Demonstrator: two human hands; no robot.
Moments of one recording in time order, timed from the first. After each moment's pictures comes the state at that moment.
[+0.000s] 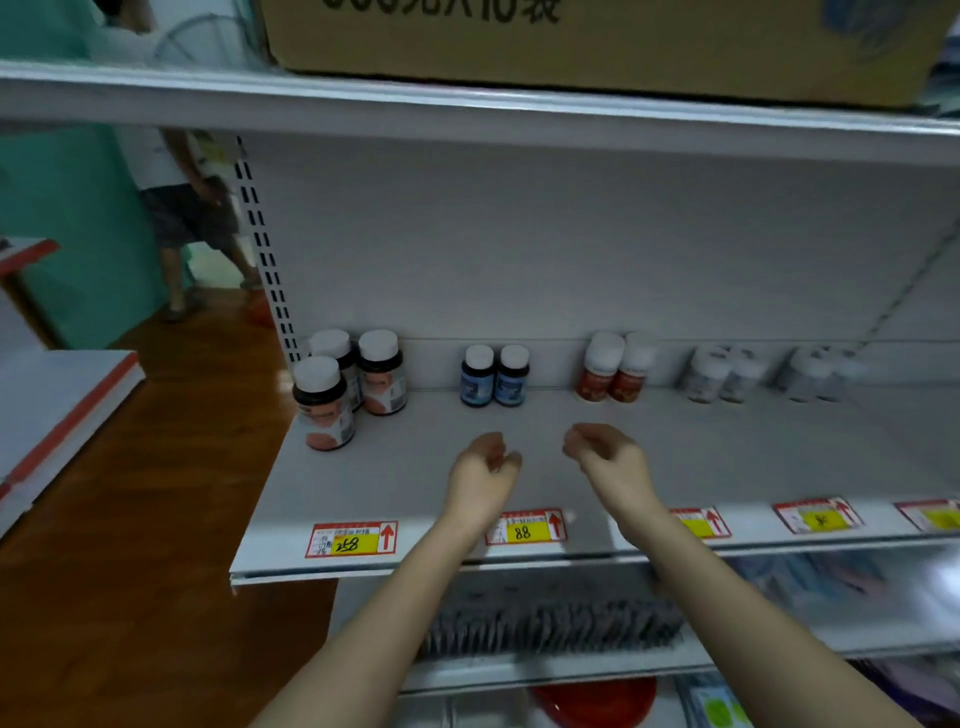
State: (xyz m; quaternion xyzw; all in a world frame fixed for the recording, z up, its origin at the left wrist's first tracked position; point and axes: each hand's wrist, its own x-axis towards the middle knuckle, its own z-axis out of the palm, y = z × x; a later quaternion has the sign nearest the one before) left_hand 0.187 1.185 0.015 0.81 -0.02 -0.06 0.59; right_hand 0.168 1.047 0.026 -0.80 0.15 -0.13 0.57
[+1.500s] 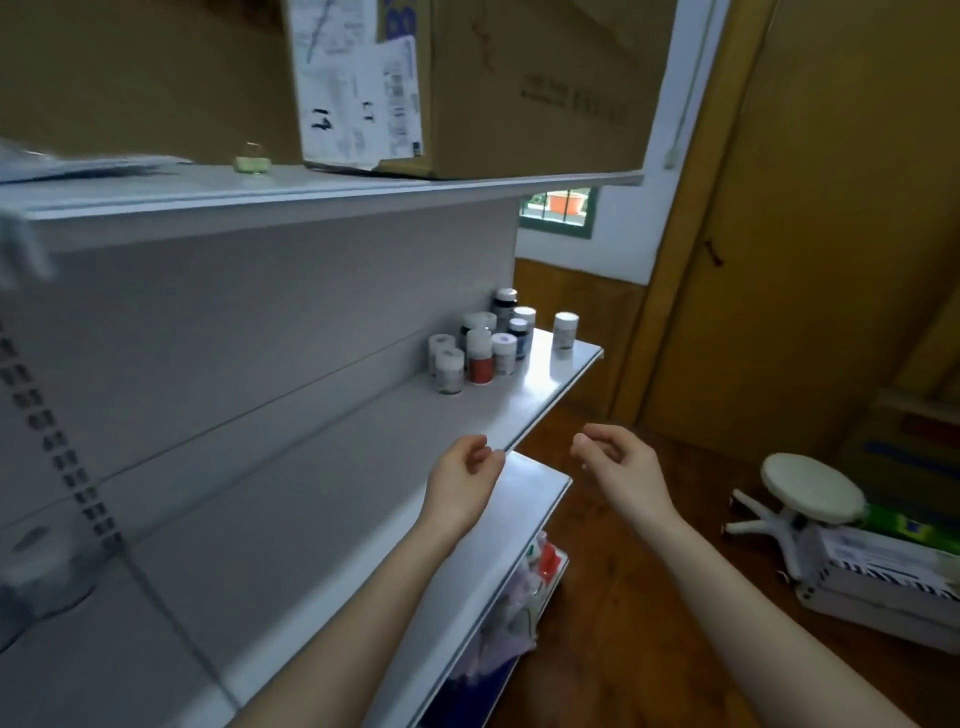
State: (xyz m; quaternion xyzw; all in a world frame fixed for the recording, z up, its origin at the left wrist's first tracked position) left_hand 0.054 0.373 0.050 0.68 -0.37 -0.28 0.56; right_hand -0.095 0.297 0.074 -0.67 0.42 -0.41 0.45
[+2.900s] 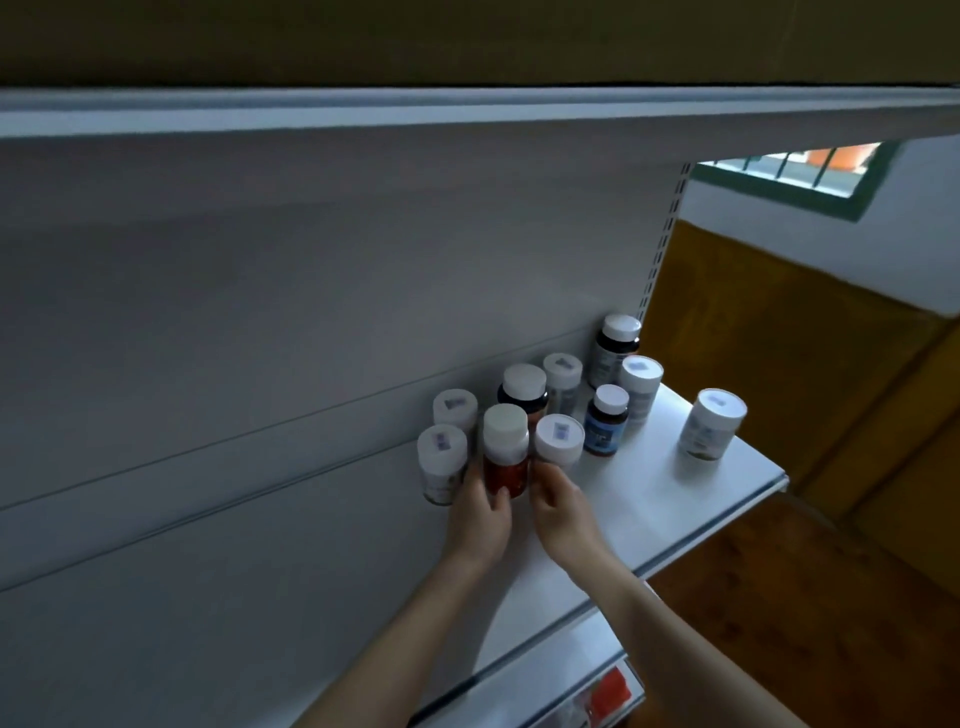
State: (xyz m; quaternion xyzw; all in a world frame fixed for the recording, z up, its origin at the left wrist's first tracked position) left_hand 0.169 0.047 -0.026 0.82 -0.18 -0.13 0.53; right_hand 0.113 -0.035 -0.023 -0.80 0.29 -0.14 0.51
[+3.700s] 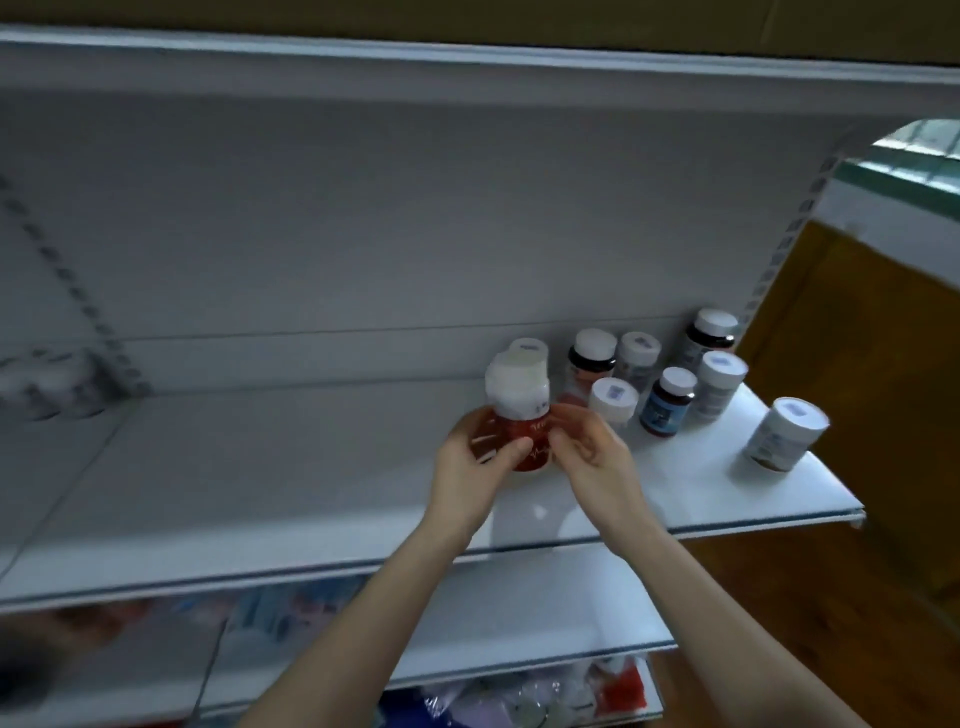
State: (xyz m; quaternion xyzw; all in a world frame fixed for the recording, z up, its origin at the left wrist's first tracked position) left_hand 0.079 0.110 0.027 0.72 -0.08 -0.01 0.69; right_hand 0.048 -0.014 0.033 -0.76 0.05 -0.15 0.63
